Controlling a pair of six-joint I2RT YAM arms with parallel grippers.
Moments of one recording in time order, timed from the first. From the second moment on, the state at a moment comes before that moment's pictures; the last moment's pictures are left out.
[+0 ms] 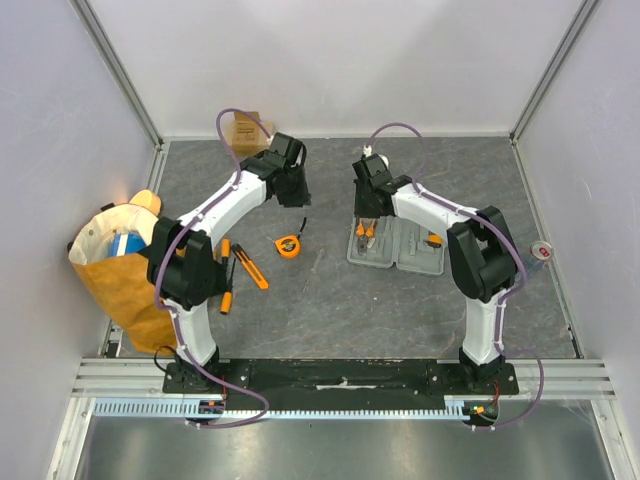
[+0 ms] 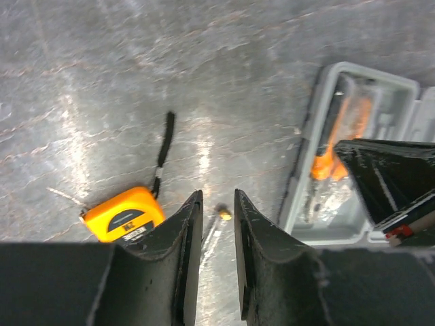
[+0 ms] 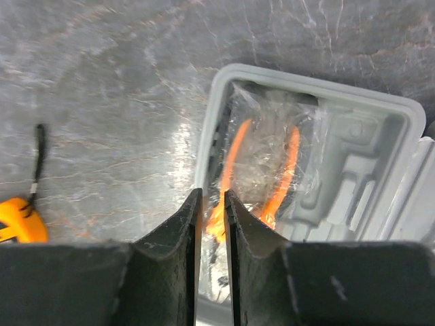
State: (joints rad) left arm -0.47 1.89 1.62 -0.66 0.00 -0.56; right arm 0.51 1.96 1.48 -0.43 0.16 0.49
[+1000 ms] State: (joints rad) left arm -0.35 1.78 1.37 -0.63 0.03 -0.57; right arm 0.51 2.02 1.44 -0.41 0.13 0.53
